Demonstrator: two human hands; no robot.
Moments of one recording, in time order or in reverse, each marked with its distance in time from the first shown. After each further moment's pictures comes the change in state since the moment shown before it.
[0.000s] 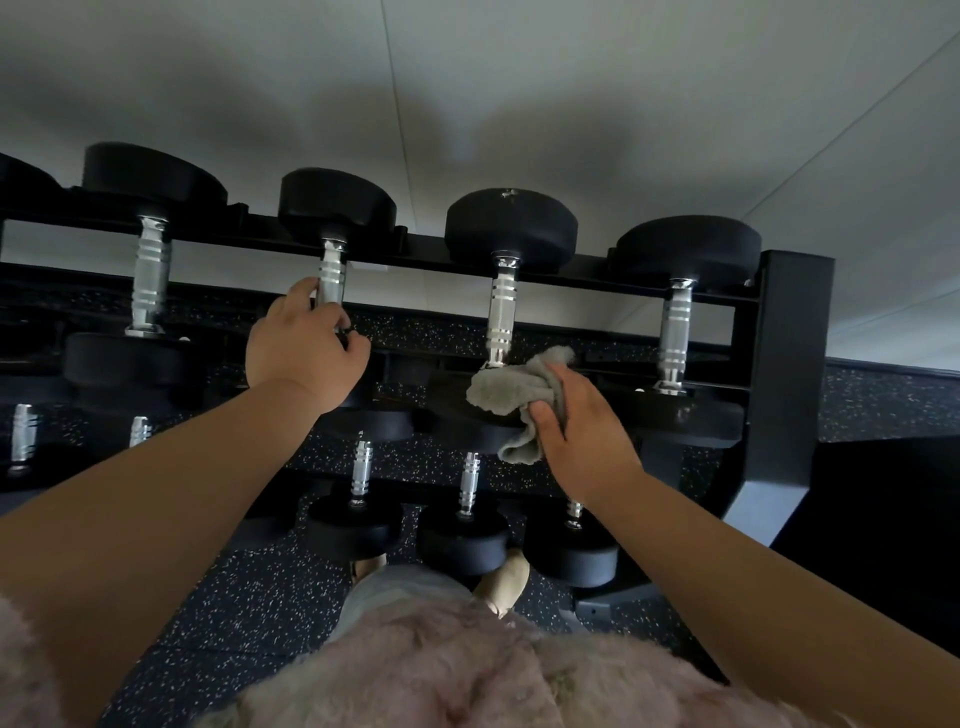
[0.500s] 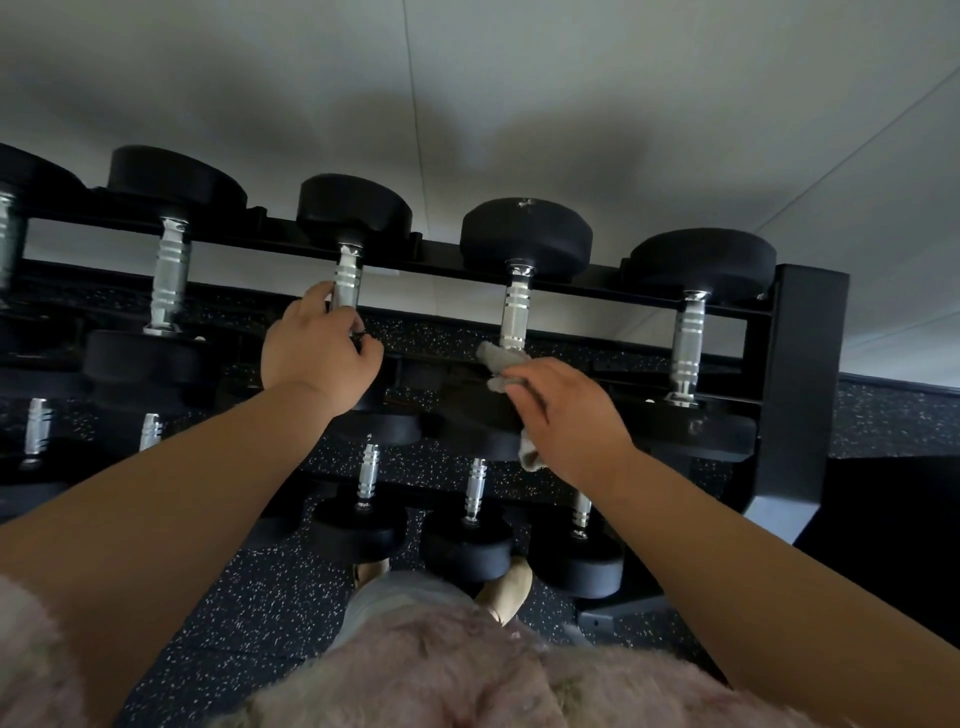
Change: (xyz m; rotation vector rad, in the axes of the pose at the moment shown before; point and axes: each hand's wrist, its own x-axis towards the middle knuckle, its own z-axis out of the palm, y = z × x) left_hand -0.001 -0.001 -0.002 -0.022 0.002 0.007; right_hand 0.025 -0.038 -0.006 -0.120 0.041 -0.288
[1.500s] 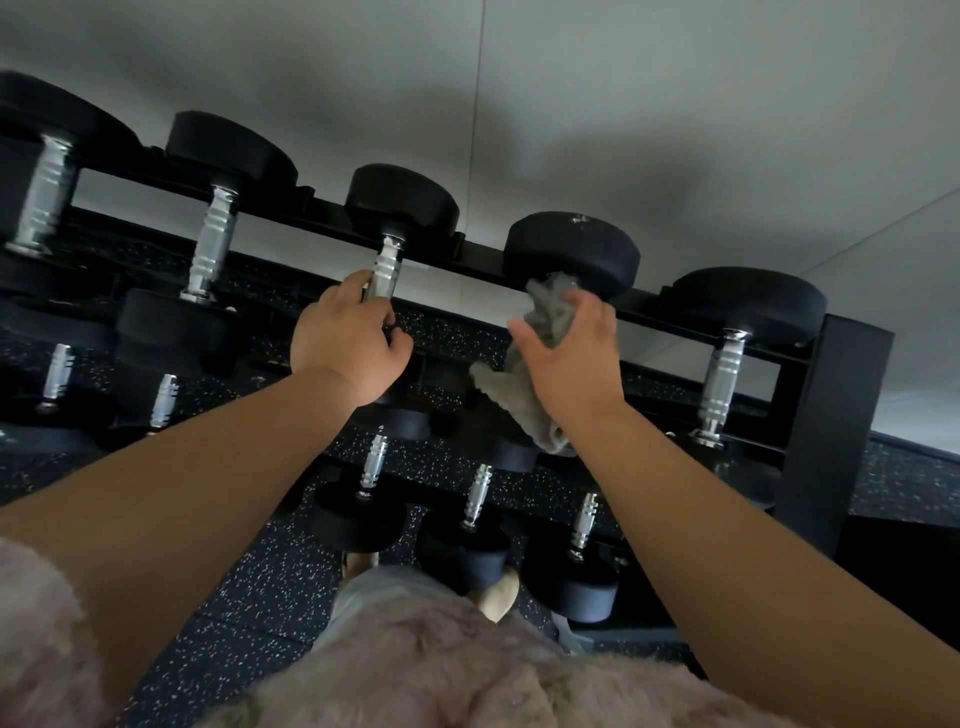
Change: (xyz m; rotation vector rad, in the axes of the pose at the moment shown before) left_hand 0.002 -0.005 0.005 0.011 0.034 0.022; right_hand 0.075 -0.029 0.001 0.209 0.135 0.393
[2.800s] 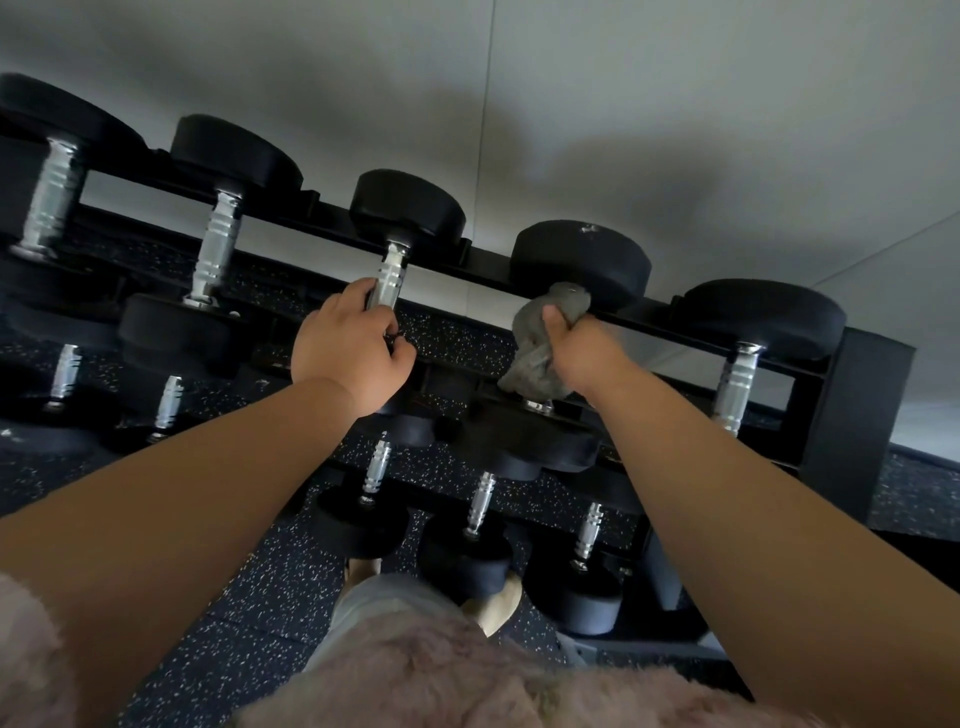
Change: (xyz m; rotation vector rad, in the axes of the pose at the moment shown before) left_hand 0.001 -0.004 0.006 -0.042 0.013 0.013; right_hand 0.058 0.001 0.001 -0.156 -0.327 0.249
